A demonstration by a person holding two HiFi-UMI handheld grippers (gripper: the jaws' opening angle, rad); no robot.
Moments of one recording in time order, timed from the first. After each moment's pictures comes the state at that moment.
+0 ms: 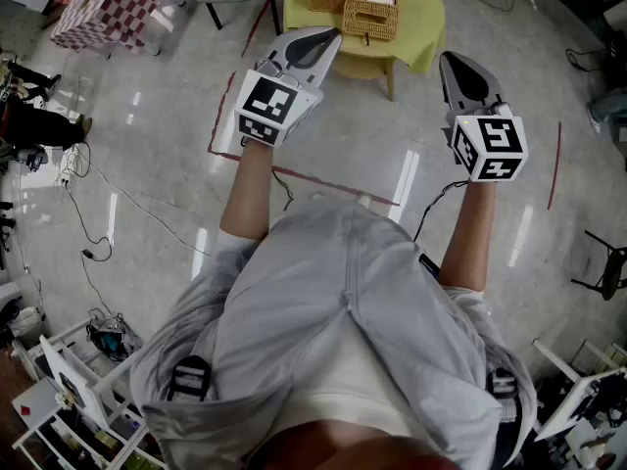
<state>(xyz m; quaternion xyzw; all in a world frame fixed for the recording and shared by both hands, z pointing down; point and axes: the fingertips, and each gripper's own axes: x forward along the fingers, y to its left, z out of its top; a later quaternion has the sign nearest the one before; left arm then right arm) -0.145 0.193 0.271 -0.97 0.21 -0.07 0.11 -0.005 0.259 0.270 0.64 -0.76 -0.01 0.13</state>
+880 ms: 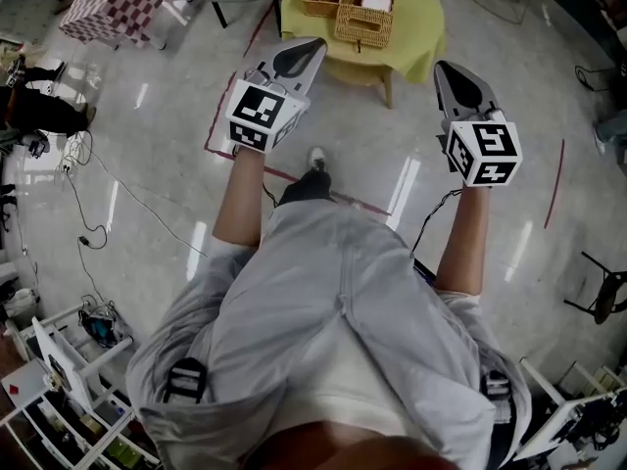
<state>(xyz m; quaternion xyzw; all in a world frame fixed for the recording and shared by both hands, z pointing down) -0.108 0.182 0.301 -0.96 0.26 -0.10 0.08 0.054 0.249 0.300 0.61 -0.78 0.03 0.11</state>
